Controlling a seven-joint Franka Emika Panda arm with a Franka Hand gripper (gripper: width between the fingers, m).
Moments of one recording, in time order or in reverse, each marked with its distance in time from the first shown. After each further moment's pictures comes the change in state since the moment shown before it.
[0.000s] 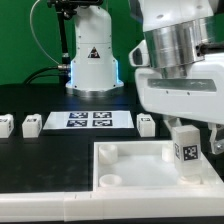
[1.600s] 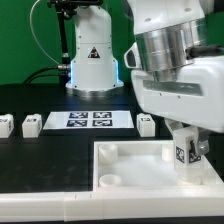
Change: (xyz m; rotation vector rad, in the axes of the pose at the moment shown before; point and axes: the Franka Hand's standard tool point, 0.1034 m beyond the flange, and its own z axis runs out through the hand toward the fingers) arm 0.009 0.001 0.002 0.063 -0.060 0.573
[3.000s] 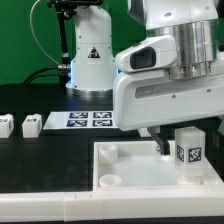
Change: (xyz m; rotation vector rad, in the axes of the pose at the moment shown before) arm -0.003 -0.002 0.001 -0.113 0.058 -1.412
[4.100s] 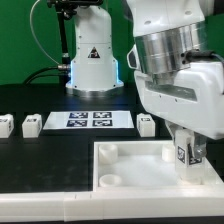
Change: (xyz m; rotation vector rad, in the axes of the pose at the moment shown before) arm 0.000 0.005 0.002 0.063 -0.065 1.364
